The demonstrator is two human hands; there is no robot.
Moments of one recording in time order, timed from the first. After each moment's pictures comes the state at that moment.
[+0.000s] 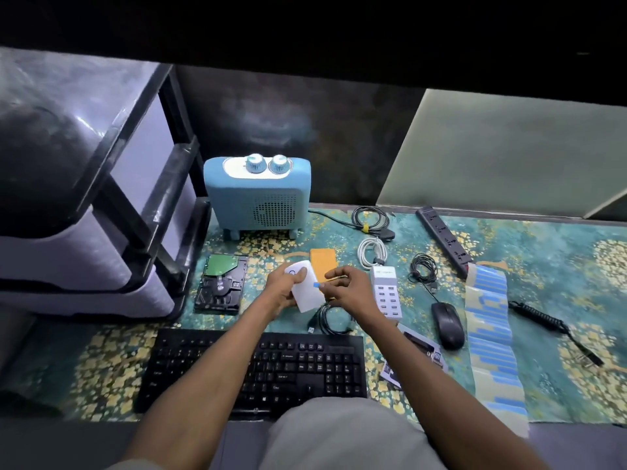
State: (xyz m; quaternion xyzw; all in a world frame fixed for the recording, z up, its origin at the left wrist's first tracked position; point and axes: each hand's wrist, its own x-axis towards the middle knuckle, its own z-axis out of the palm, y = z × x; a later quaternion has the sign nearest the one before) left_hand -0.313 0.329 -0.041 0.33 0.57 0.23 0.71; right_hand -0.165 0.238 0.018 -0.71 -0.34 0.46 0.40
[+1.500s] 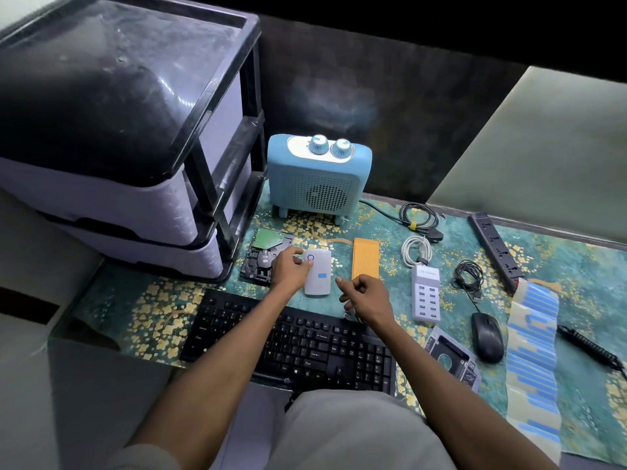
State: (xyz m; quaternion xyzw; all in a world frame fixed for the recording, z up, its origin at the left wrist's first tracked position) left_hand -0.383 0.321 -0.030 0.52 0.69 0.22 0.44; right_hand -0.216 0.227 -0.003 -0.73 -0.40 0.44 0.33
